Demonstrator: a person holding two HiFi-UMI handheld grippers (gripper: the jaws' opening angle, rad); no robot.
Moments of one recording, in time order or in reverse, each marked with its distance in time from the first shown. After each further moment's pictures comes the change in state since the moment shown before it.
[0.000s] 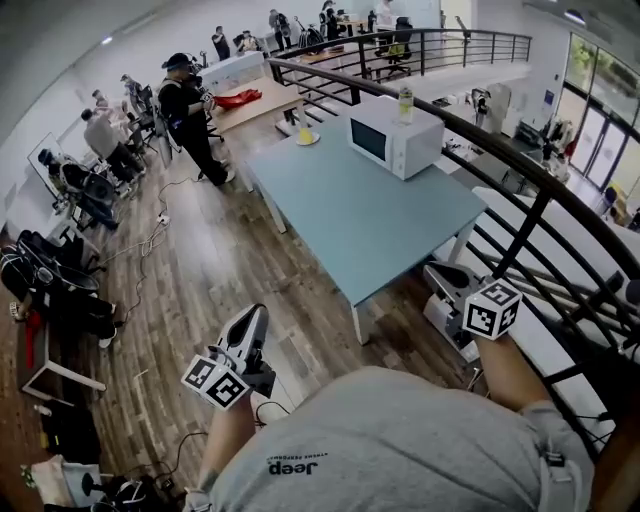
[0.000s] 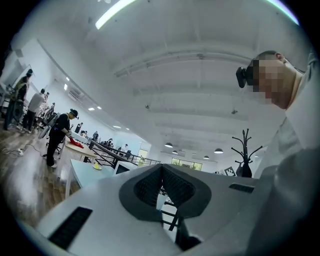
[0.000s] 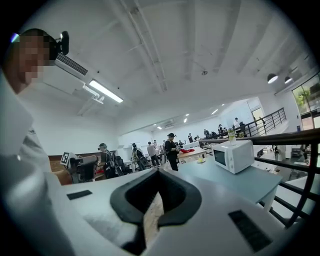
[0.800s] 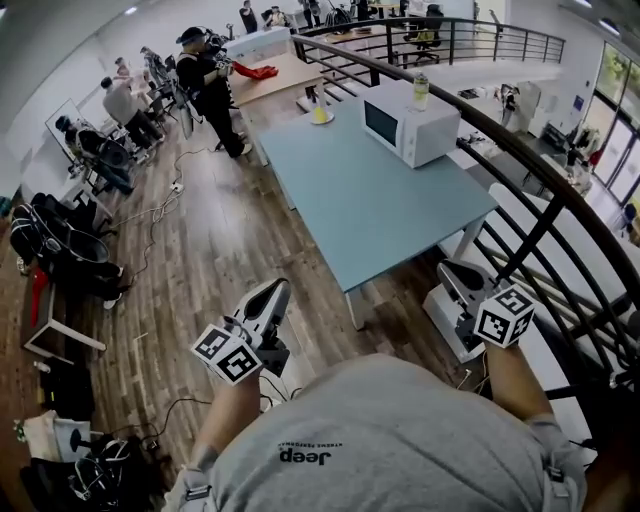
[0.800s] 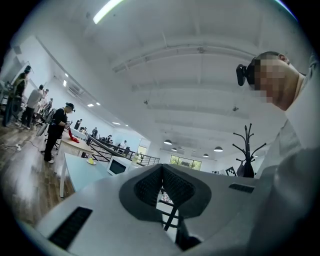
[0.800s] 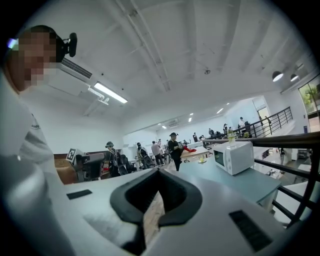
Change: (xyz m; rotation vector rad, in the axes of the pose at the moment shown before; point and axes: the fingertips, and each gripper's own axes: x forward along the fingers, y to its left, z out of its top) left arm 0.067 -0.070 -0.036 -0.011 0.037 -0.008; right arm -0.057 -0.044 -0.001 -0.017 0.010 0.056
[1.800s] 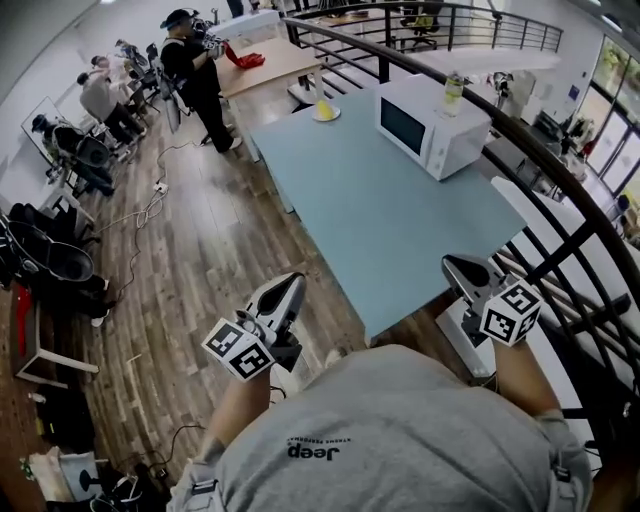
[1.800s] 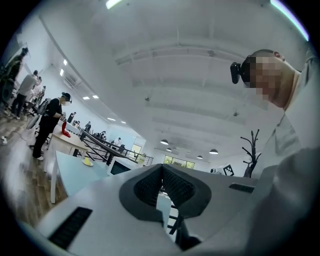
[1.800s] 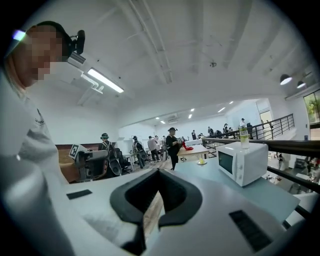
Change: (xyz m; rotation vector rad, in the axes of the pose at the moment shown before) left arm 0.102 0.207 0.015 -0.047 0.018 -0.083; right arm 0.215 -0.068 0.009 -0.054 0.062 -0.024
